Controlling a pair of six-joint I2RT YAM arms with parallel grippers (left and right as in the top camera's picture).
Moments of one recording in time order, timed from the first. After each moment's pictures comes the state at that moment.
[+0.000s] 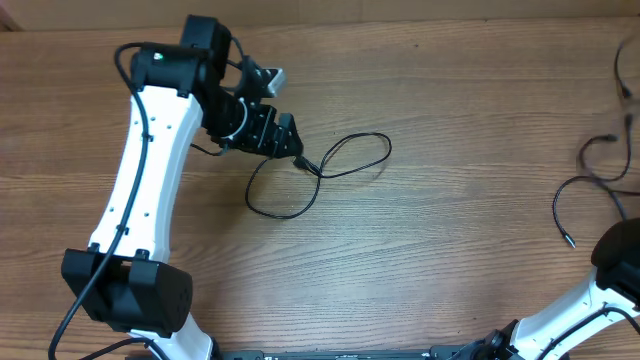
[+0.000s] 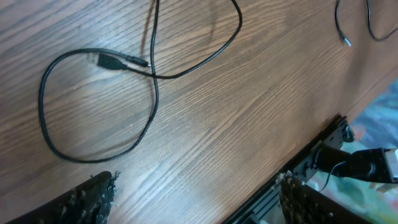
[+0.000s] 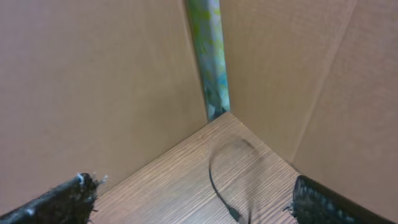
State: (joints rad) left arm -0.17 1.82 1.88 -1.47 0.54 0.16; right arm -0.63 2.04 2.27 -0.66 -0.11 0.16
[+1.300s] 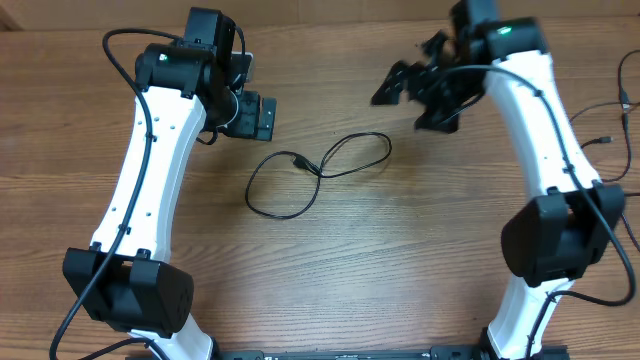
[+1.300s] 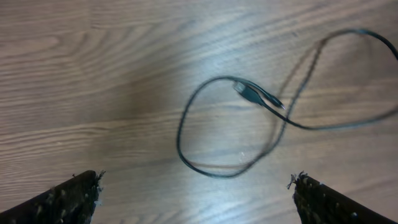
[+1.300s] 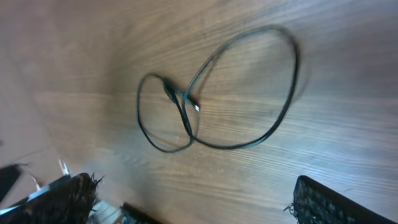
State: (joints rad) left arm -0.18 1.82 1.87 -1.32 0.05 -0.08; right arm 0.17 2.04 1.98 -1.32 -0.55 0.39
